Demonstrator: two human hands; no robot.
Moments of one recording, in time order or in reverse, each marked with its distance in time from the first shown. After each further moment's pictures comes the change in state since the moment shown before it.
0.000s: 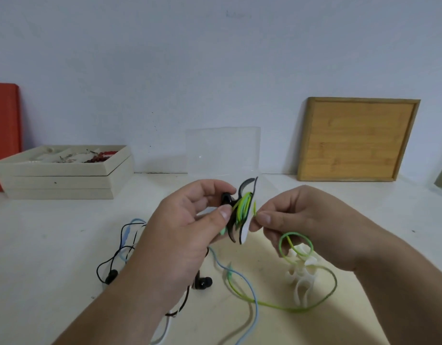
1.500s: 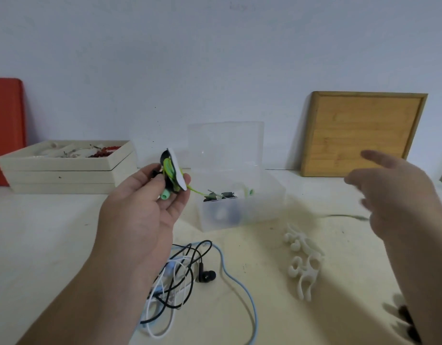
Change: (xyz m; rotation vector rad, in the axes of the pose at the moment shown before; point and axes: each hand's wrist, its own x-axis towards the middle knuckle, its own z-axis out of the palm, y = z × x) left_hand 0.016 0.010 -0.025 -0.516 0.571 -0.076; right_hand -0.006 -0.005 -0.044 0.118 1.065 0.274
